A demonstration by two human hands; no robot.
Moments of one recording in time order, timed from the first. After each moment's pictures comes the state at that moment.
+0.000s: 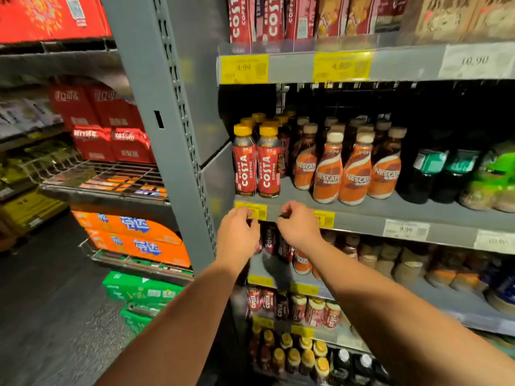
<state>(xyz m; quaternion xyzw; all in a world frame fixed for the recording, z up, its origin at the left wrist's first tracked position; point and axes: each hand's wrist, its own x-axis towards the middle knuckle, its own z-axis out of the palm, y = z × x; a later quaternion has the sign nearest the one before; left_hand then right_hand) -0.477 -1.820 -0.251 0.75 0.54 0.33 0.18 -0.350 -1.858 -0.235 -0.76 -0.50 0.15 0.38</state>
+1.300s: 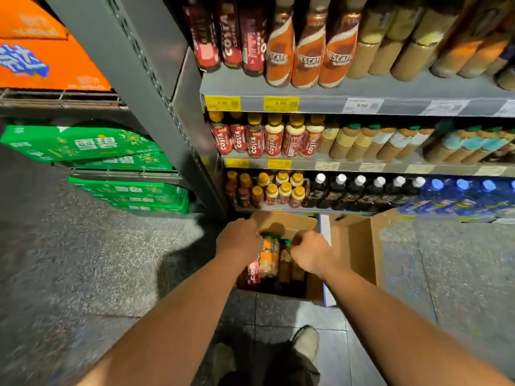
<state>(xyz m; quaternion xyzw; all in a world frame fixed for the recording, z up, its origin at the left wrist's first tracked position) -0.535 -1.994 -0.565 0.82 0.49 -0.11 0.26 -0.408 -2.089 -0.558 -0.84 -0.32 0.43 0.10</state>
